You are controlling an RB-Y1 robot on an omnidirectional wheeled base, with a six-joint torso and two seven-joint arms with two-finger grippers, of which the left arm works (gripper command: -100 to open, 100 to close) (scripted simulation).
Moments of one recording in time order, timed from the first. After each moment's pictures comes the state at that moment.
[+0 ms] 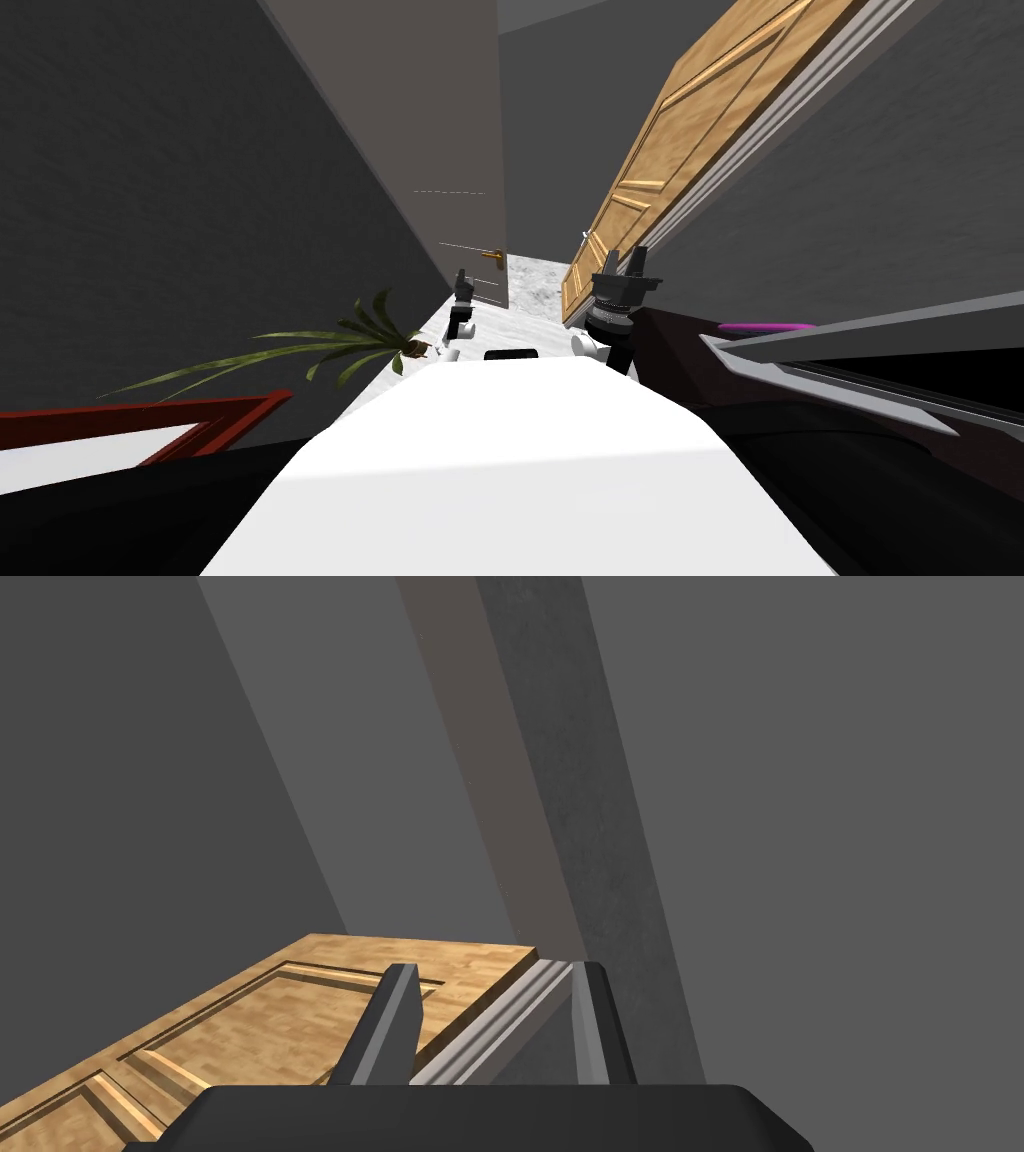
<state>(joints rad) 0.09 0.07 -0.07 -1.59 0.01 -0.56 0.06</state>
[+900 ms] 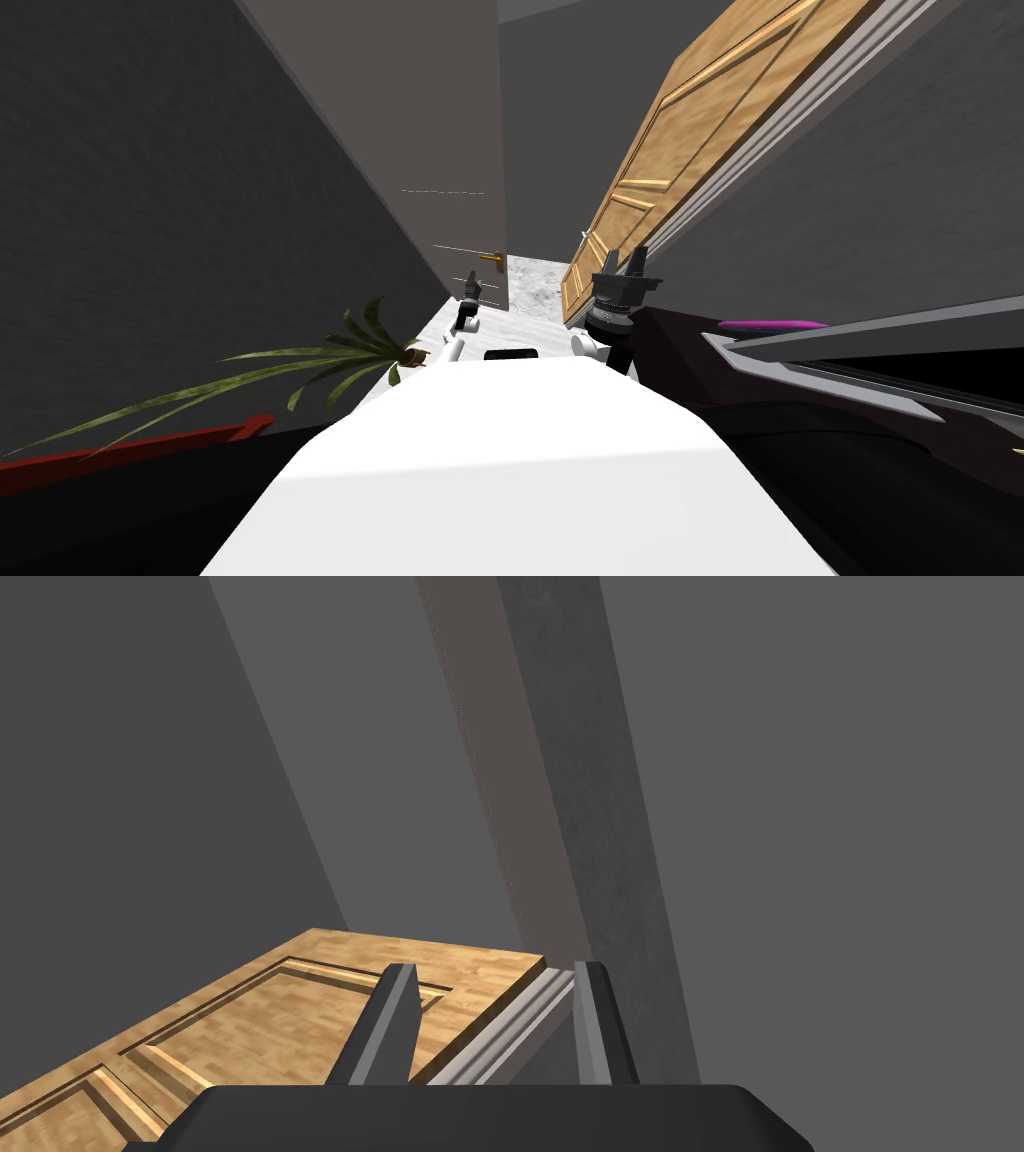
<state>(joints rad) -0.08 0.09 -0.09 -1.32 0.03 -0.53 0.07</state>
